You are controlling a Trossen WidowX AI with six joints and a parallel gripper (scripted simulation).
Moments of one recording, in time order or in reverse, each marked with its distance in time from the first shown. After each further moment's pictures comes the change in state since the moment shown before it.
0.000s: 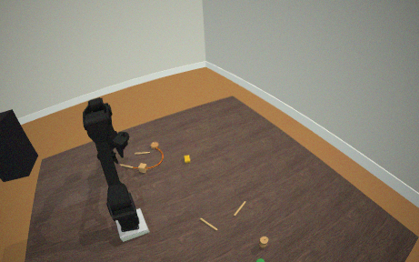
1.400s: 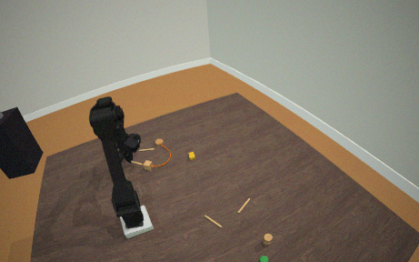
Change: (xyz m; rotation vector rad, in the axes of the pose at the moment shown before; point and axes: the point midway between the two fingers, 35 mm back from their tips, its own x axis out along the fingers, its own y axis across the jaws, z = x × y) arm 0.031 0.004 0.026 0.009 0.014 0.005
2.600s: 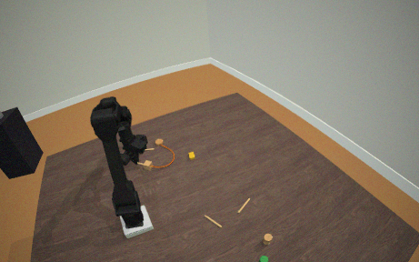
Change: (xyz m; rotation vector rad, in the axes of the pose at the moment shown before) arm 0.003 0.002 0.035 0.002 -0.002 -0.001
